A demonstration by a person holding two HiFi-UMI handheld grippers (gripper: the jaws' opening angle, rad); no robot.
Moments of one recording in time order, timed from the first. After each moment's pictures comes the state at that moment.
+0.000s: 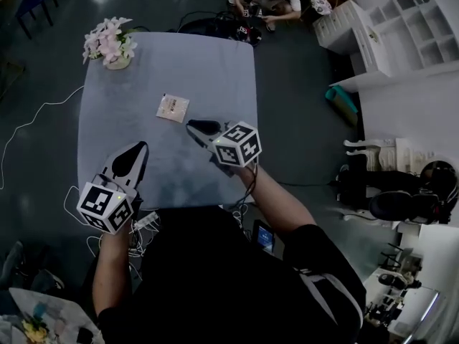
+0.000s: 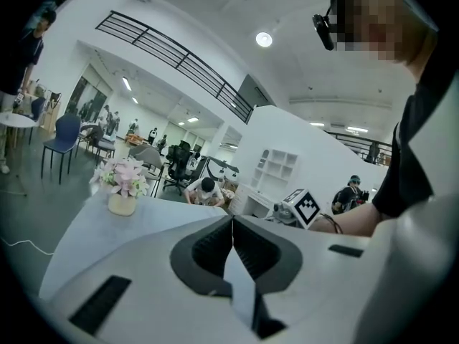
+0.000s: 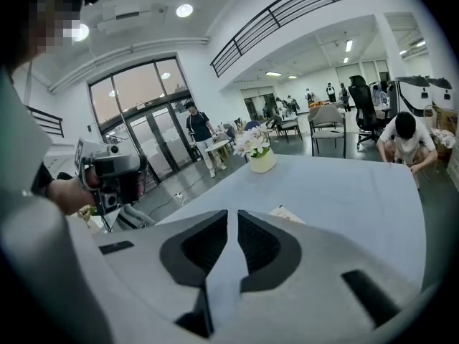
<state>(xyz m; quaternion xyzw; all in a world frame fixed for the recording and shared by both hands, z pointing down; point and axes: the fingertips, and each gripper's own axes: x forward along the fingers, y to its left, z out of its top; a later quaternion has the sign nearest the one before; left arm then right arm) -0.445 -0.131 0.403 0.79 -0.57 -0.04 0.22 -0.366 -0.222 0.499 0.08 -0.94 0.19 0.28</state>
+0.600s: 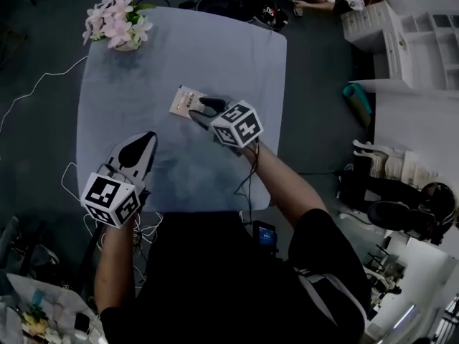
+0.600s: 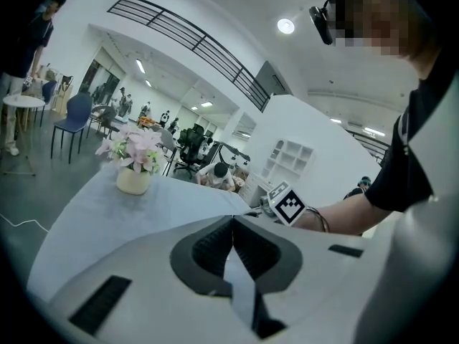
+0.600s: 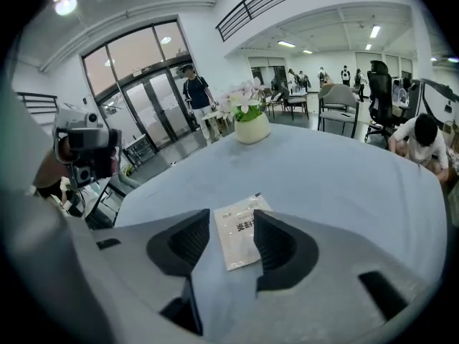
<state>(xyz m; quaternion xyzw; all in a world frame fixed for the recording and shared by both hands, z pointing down) -0.485 -0.191 0.483 0.76 -0.58 -0.02 0.29 -0.420 -0.296 0.611 0.05 -0.90 0.15 0.40</state>
